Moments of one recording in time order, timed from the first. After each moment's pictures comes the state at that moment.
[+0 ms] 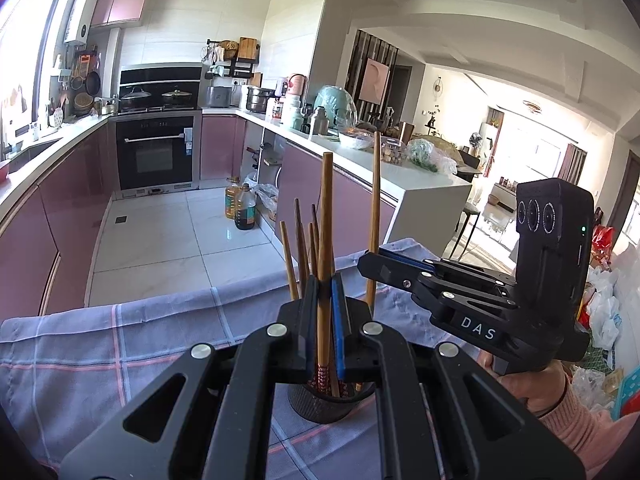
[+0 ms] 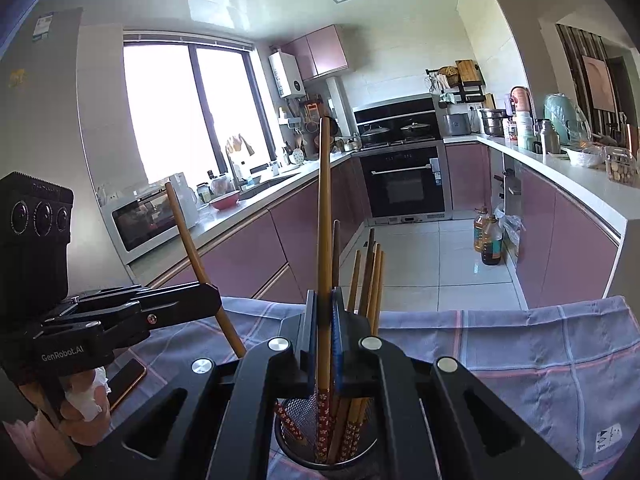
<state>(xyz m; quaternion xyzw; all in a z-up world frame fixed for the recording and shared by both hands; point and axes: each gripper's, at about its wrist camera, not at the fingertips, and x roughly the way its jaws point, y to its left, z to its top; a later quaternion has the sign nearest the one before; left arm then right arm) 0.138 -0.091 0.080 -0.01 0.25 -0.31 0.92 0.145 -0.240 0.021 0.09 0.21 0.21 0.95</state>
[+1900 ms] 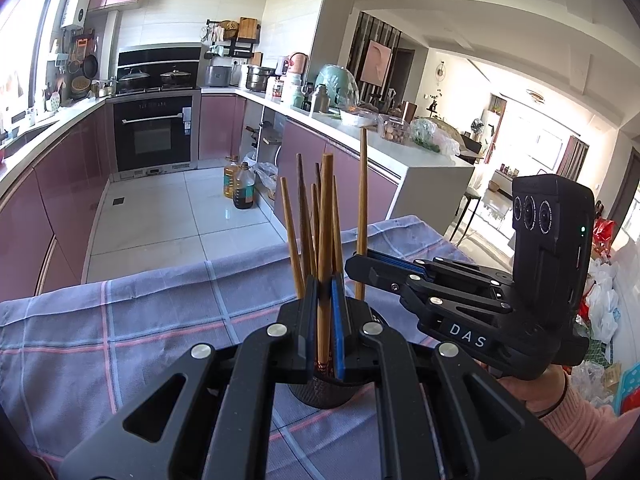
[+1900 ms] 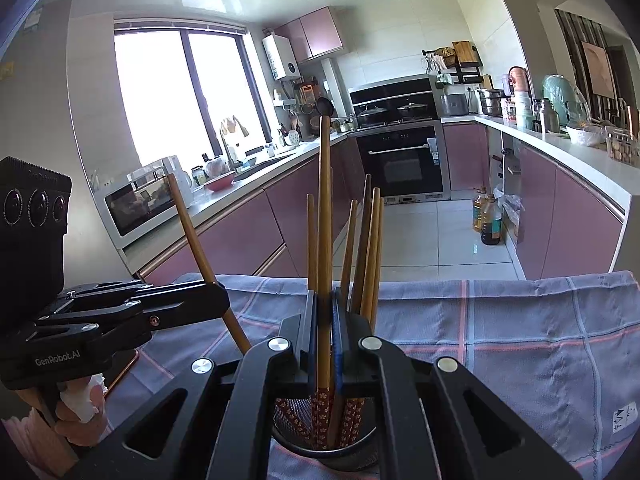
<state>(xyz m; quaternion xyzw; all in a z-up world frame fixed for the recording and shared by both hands) 0.155 -0.103 0.066 0.00 0.29 -0.31 0.90 0.152 -0.238 -0.004 0.09 0.24 0.20 0.94</state>
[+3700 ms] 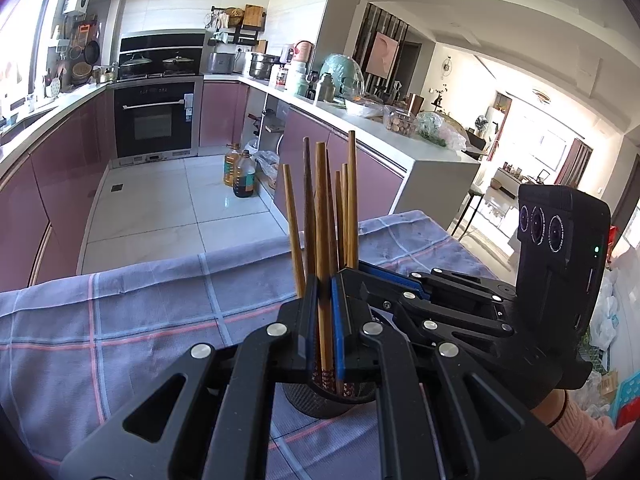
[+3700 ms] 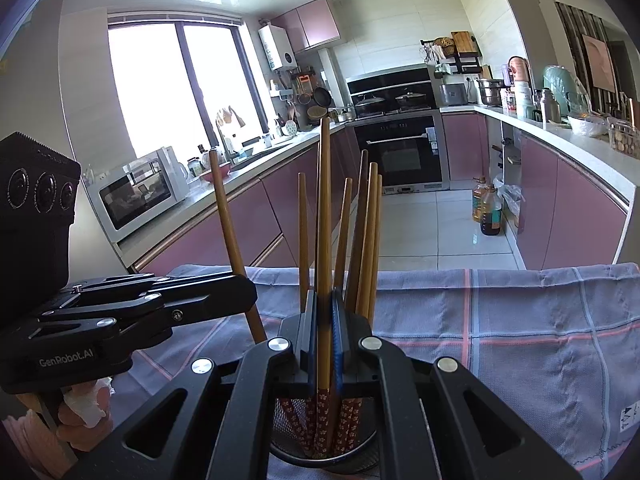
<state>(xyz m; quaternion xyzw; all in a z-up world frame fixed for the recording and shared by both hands) 0.186 -0.114 0.046 -0.01 0.31 -0.31 0.90 0.166 -0.238 -0.022 0.09 0.26 0.20 0.94</state>
